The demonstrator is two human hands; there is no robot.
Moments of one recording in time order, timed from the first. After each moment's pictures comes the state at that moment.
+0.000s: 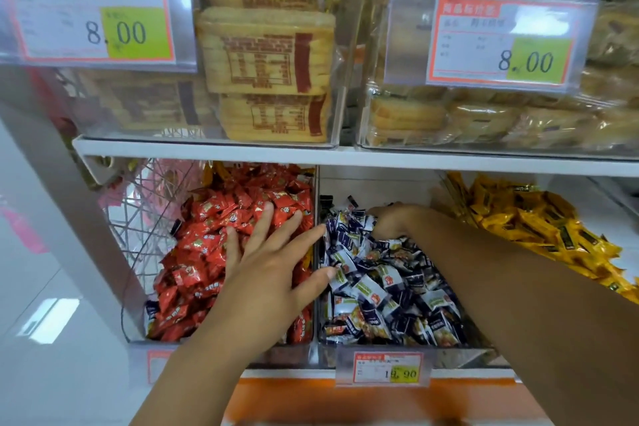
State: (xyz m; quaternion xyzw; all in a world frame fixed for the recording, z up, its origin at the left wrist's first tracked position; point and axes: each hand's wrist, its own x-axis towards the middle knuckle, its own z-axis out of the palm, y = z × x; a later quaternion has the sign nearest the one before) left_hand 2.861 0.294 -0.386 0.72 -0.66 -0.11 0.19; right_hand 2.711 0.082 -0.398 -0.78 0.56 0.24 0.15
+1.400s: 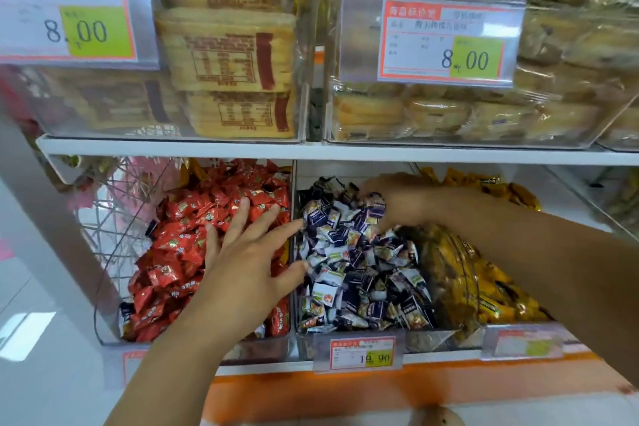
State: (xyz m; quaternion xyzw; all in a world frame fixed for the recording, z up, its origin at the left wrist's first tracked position) left_hand 2.856 0.292 -0.377 0.71 -0.65 -0.13 0.23; right_hand 2.664 0.111 -0.336 -0.87 0.47 0.13 0.11
